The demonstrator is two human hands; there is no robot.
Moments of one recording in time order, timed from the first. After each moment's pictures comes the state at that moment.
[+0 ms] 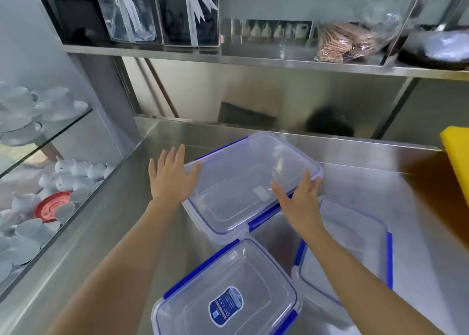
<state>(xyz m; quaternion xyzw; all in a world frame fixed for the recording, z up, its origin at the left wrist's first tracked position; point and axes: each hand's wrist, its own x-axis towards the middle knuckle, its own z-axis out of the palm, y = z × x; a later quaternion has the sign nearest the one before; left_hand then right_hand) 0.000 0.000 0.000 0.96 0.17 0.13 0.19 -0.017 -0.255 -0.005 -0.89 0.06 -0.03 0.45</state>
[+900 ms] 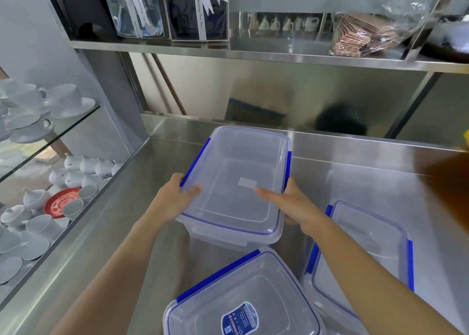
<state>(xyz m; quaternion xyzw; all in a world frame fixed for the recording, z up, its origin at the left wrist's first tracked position) -0.032 0.019 -0.008 0.88 0.19 -0.02 0.42 0.006 -0.234 -0.004 -0.77 0.04 0.21 0.60</state>
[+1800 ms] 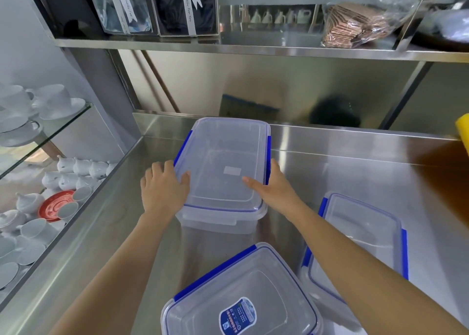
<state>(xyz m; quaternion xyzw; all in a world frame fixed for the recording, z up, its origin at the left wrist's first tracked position) -0.021 0.006 -0.004 0.96 0.21 0.13 0.16 0.020 -0.216 -0.012 -0.81 -0.05 0.12 0.57</state>
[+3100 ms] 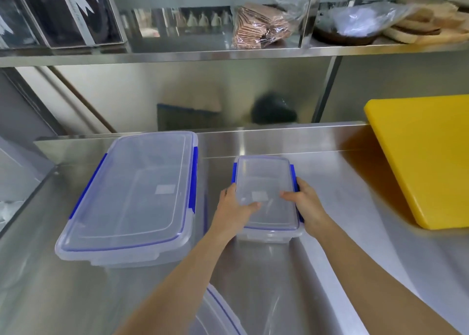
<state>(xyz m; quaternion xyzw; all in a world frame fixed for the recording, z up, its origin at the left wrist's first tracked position) 0.027 -0.231 -0.043 0.83 0.03 -0.12 0.55 0.028 -0.403 -0.043 -0.67 0.18 0.05 0.72</state>
